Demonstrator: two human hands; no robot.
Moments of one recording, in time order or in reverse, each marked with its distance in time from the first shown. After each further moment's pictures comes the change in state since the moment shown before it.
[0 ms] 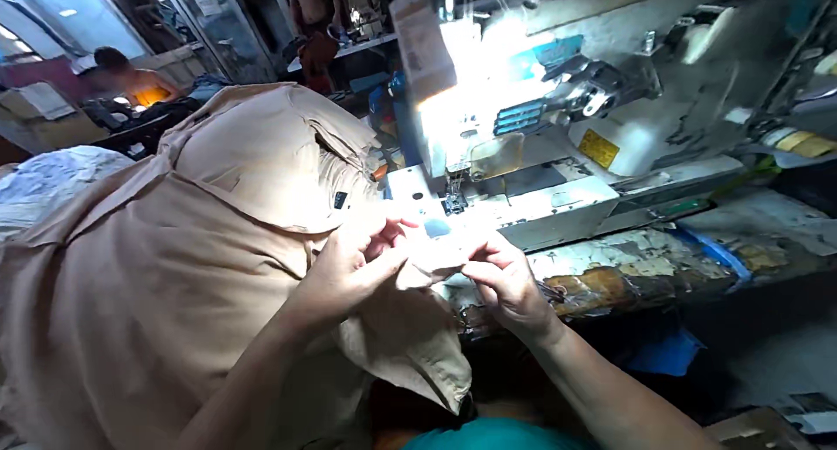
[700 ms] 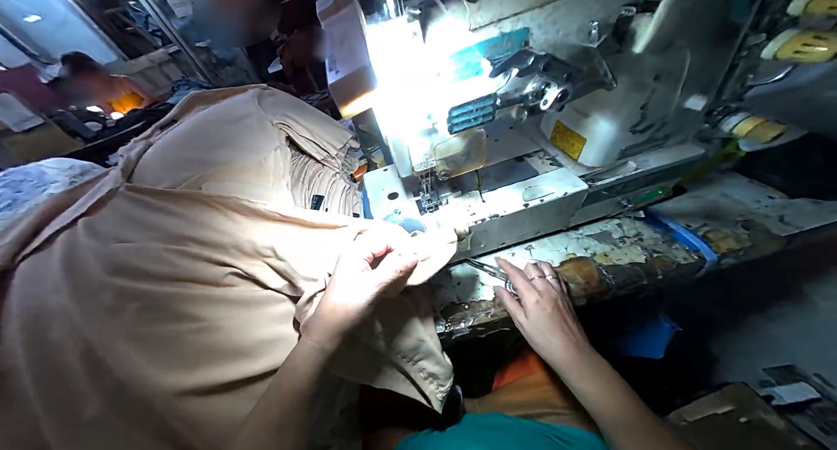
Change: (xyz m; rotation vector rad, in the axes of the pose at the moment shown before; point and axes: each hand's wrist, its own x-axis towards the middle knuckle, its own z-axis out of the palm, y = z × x) left_hand 0.002 -0.023 0.054 -0.210 0.190 -0.329; right_hand -0.074 0.007 -0.077 -1.515 0.134 0.105
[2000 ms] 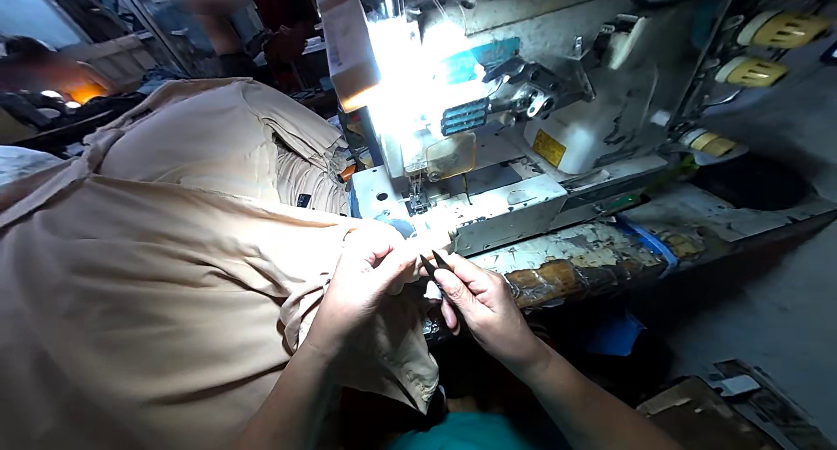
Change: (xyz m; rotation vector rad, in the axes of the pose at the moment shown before) left_hand 0.003 -0.001 0.016 -0.158 -0.040 0.098; right_hand 0.034 -0.081 -0.024 1.051 -0.126 -0.046
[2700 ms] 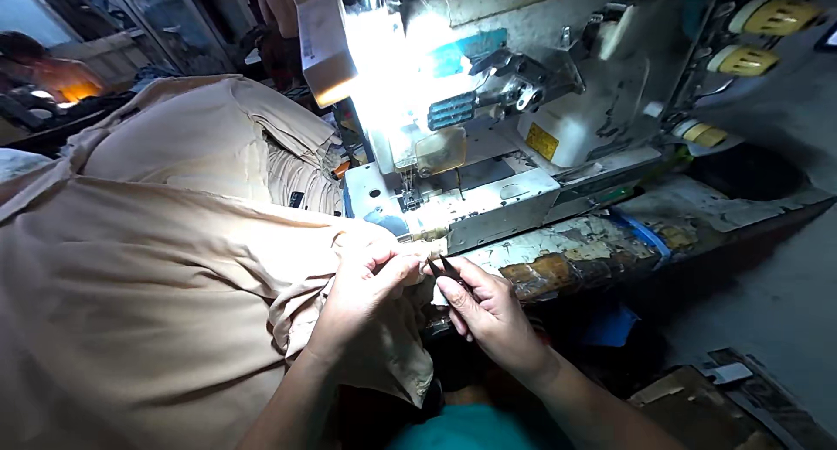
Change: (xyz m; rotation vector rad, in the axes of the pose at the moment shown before) left_hand -0.007 -0.004 0.010 0.093 0.021 -0.022; right_hand -0.013 -0.003 -0.009 -0.097 0.016 0.016
